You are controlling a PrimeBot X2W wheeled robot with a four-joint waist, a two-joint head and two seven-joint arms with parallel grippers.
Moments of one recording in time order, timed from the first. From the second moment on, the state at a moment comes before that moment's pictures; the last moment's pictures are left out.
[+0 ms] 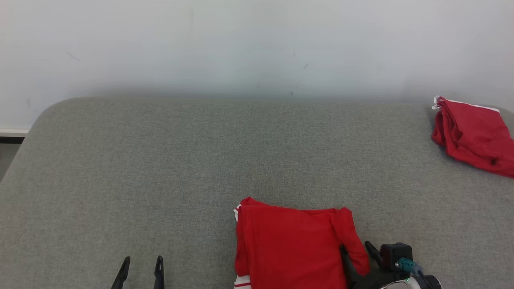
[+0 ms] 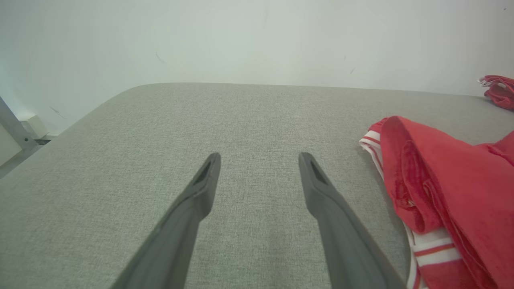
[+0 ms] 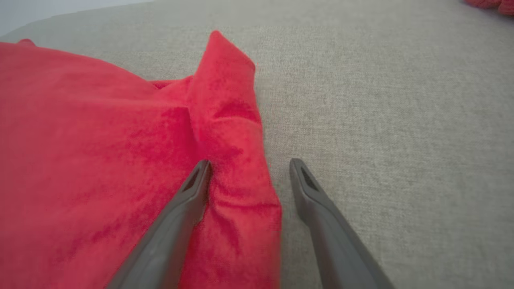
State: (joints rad) left arm 0.09 0.05 -0.01 0.21 -0.09 -0.10 -0.26; right arm -0.25 -0.05 0.08 0.79 0.11 0.13 -0.18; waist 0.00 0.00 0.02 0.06
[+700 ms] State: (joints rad) left arm 0.07 0.05 -0.03 0.20 -0.10 -0.10 -0.26; right arm -0.48 -0.14 0.23 0.89 0.33 0.13 -0.18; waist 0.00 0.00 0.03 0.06
